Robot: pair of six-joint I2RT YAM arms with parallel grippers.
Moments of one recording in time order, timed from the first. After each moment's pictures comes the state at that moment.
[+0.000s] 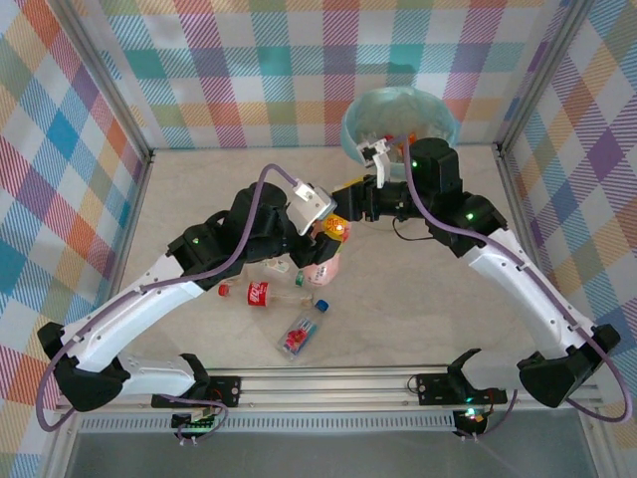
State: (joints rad) left arm -0.90 1.24 1.43 -0.67 0.06 0.02; right arm 0.61 1.28 1.48 -0.54 -0.59 0.36
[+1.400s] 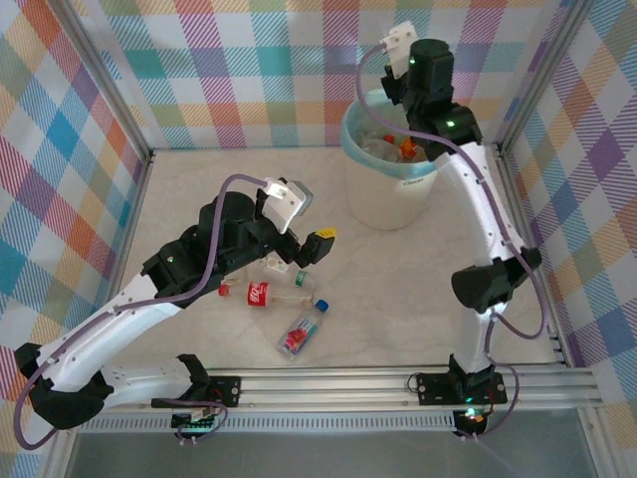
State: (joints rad) left arm -0.91 1.09 1.32 -0.50 -0.09 0.05; right arm 0.41 1.95 2.38 -0.60 0.39 -0.41
